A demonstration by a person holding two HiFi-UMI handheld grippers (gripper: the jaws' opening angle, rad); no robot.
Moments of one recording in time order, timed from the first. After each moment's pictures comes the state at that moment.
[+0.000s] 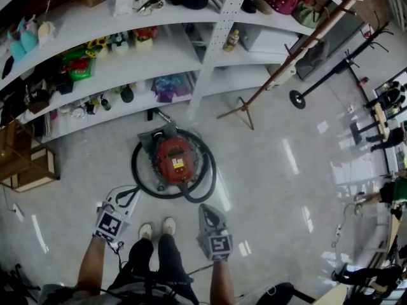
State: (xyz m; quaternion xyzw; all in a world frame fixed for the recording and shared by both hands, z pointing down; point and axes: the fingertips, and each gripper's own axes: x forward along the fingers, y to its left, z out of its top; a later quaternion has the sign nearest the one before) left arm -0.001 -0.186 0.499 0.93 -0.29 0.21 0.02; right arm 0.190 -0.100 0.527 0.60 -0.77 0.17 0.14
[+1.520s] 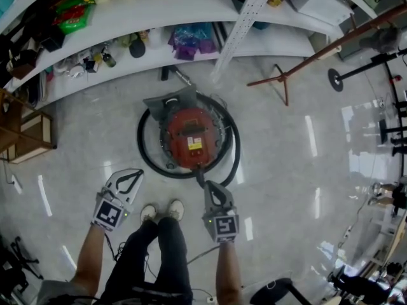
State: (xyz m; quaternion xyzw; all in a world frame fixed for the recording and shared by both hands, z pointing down) left arm -0.004 -0.245 0.697 0.92 -0.30 0.24 0.06; right arm 0.185 -0.198 0.736 0.54 -0.80 0.19 0.17
